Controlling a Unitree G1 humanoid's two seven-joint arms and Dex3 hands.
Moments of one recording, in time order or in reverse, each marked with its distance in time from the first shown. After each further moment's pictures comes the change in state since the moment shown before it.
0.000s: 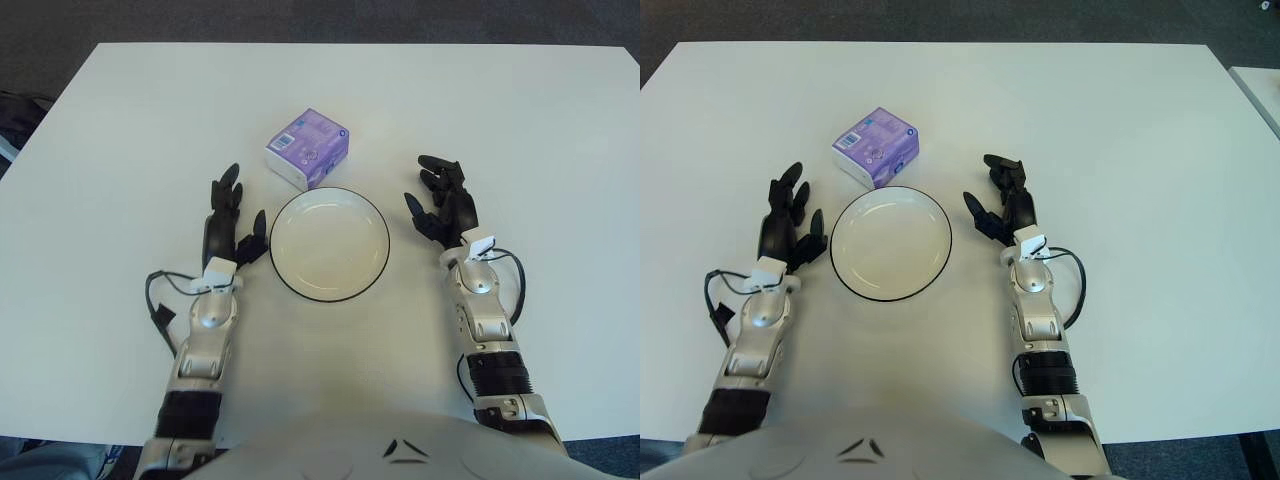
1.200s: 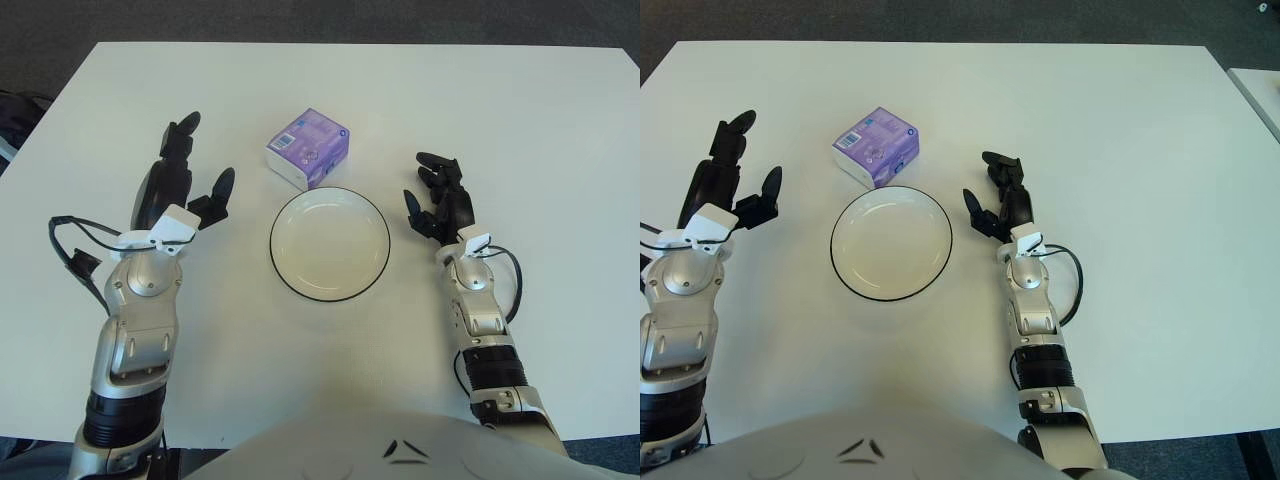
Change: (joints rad) left arm -0.169 0.239 0.061 -0.426 0.258 0.540 -0.250; right arm -0.038 0.018 0.003 0.063 -0.003 -0.027 -0.020
